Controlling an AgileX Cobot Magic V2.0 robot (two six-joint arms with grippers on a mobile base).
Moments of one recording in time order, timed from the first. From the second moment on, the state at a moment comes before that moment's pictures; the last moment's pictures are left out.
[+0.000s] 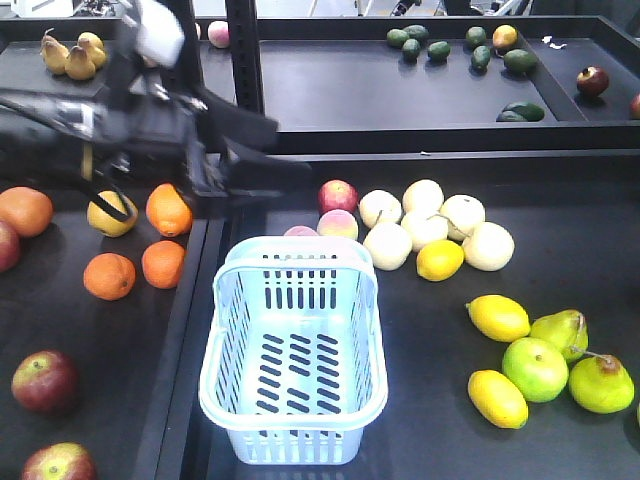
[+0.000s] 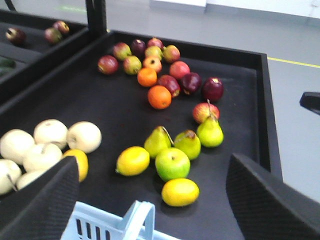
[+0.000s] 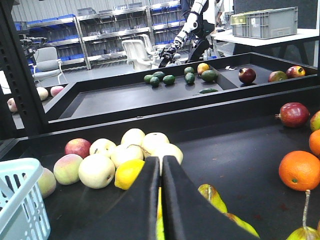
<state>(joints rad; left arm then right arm) -0.22 1.59 -1.31 1.76 -0.94 -1.61 -0.07 -0.01 0.03 -0.11 0.09 0.21</state>
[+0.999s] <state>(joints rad) -0.23 1.80 -1.31 1.76 -0.97 -1.53 -0.07 -0.01 0.03 -0.11 0.09 0.21</state>
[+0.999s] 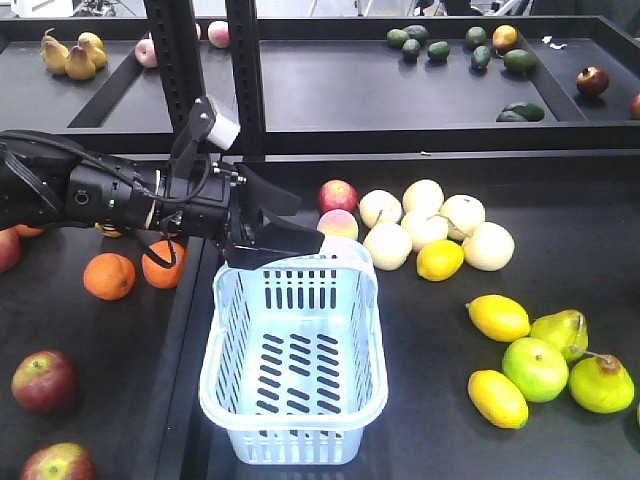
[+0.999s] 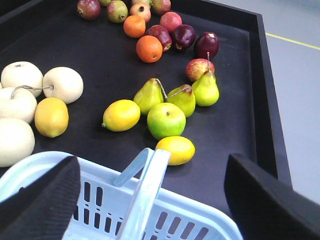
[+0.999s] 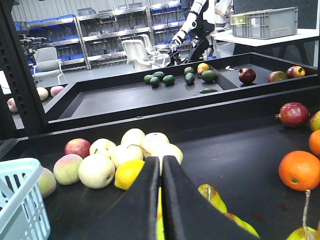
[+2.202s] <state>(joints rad) -0.23 1.97 -1.31 1.76 -0.96 -1.50 -0.07 -0.01 0.03 -0.11 0.09 0.21</state>
